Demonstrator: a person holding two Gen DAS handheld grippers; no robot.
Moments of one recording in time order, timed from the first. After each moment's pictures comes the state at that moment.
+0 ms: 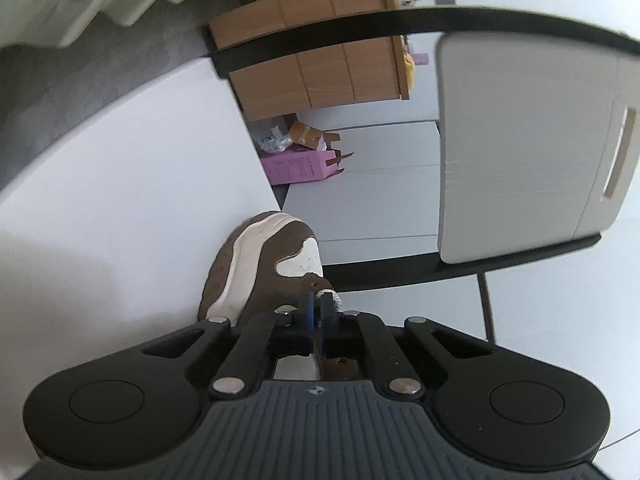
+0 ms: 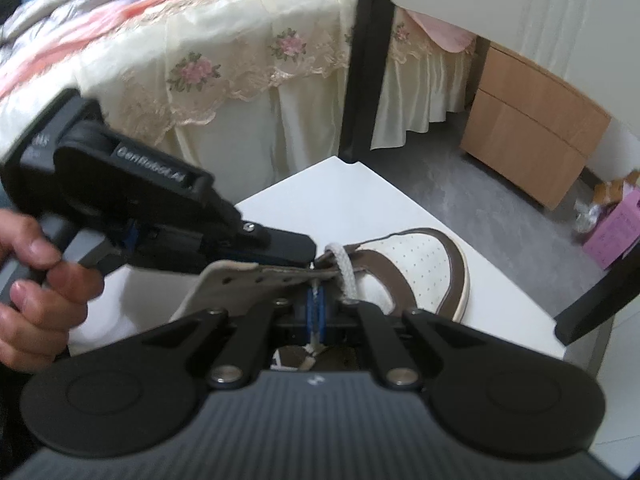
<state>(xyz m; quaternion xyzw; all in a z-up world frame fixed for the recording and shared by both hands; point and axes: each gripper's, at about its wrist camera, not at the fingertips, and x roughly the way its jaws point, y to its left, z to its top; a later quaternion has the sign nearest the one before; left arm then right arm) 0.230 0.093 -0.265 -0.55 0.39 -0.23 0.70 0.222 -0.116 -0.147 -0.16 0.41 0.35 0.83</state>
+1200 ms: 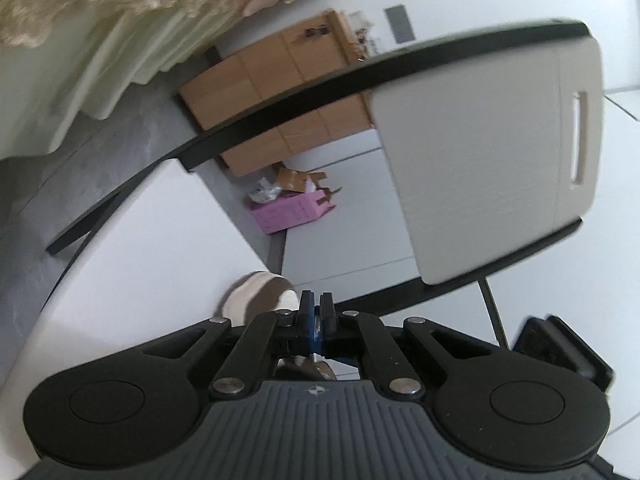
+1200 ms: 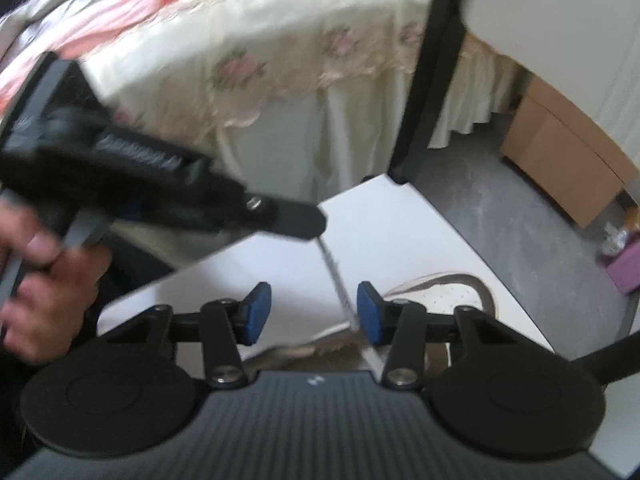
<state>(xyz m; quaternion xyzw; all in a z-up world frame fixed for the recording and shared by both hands) 0.221 0.122 -0.215 -0.48 0.34 -0.22 0.78 0.247 -0.072 -0.125 -0.19 0.44 0.39 0.79</state>
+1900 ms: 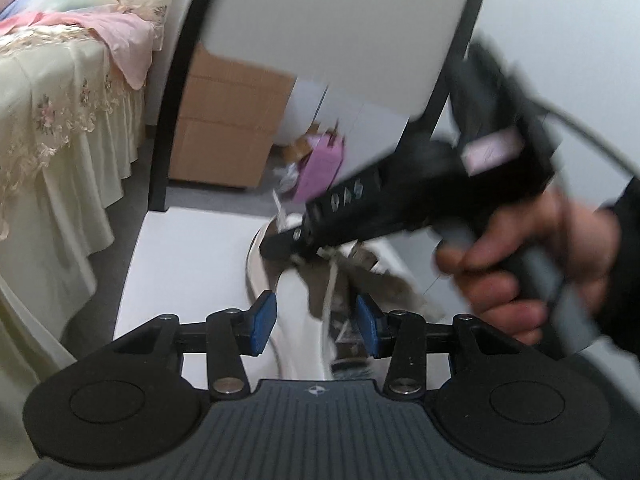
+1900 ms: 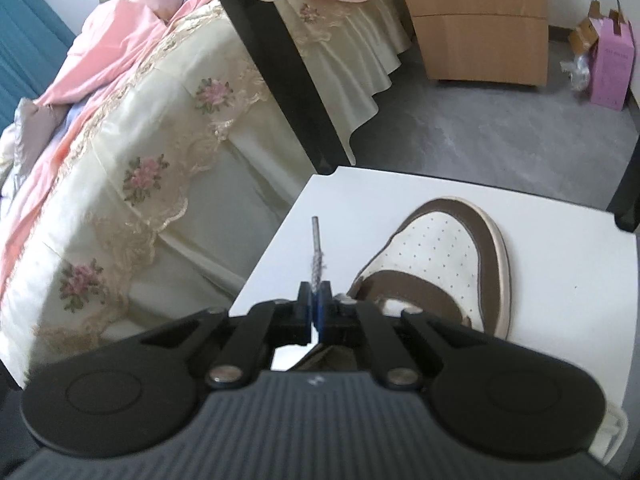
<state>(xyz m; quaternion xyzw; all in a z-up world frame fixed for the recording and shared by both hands) 0.153 0.034 -0.179 -0.08 0.33 -0.25 0.91 0.271 -0.112 -0.143 0.09 0.49 0.27 0.82</state>
